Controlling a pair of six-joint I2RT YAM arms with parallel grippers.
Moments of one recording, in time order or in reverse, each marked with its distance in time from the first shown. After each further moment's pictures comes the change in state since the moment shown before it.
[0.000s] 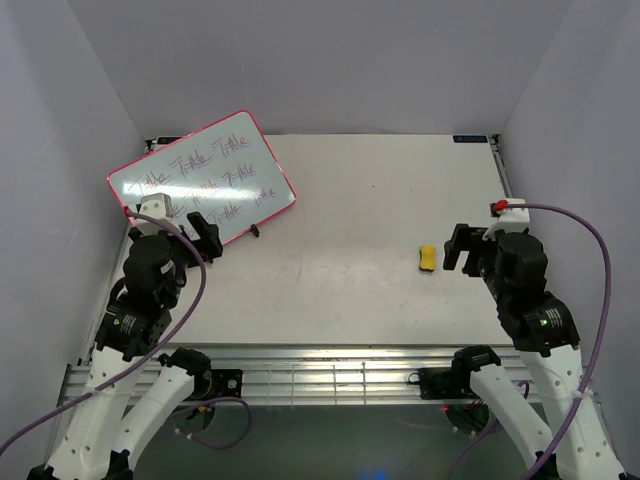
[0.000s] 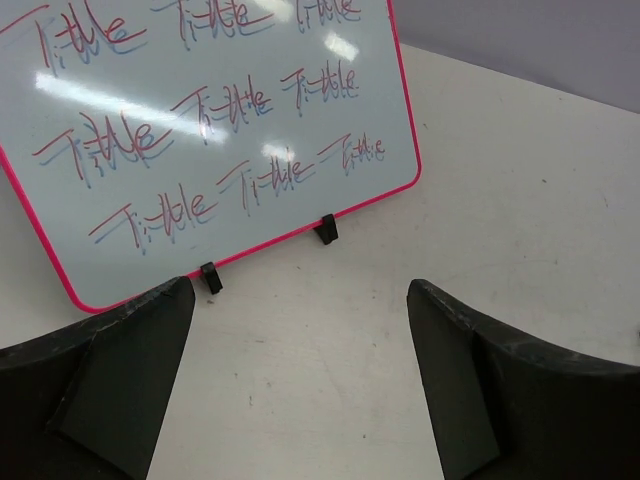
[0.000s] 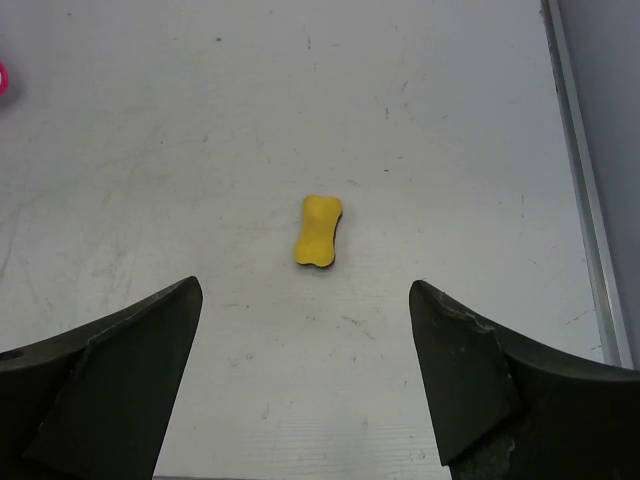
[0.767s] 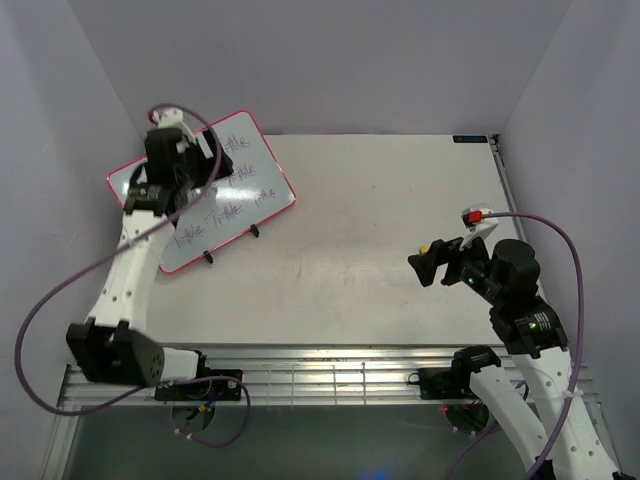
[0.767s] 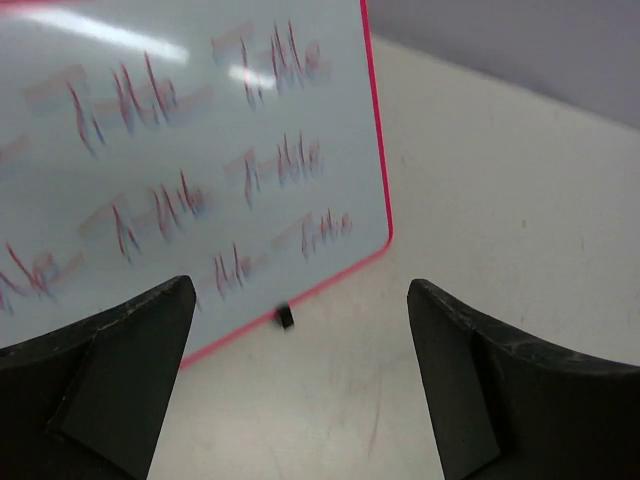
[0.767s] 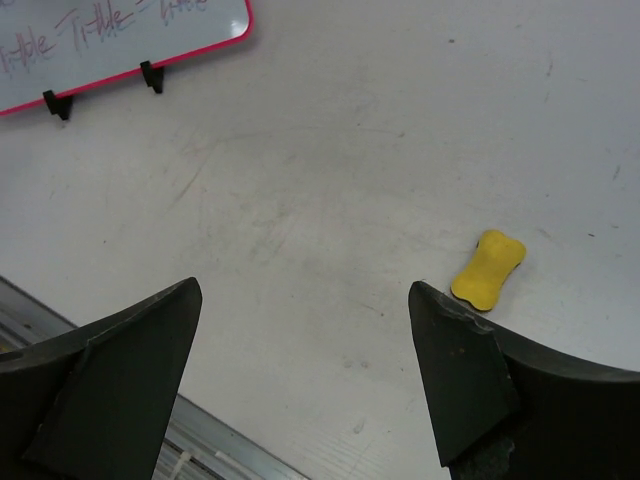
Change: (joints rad) left arm 0.183 0.651 0.354 0.079 0.296 -0.034; right arm 0.000 -0.058 -0.129 0.164 -0.454 -0.016
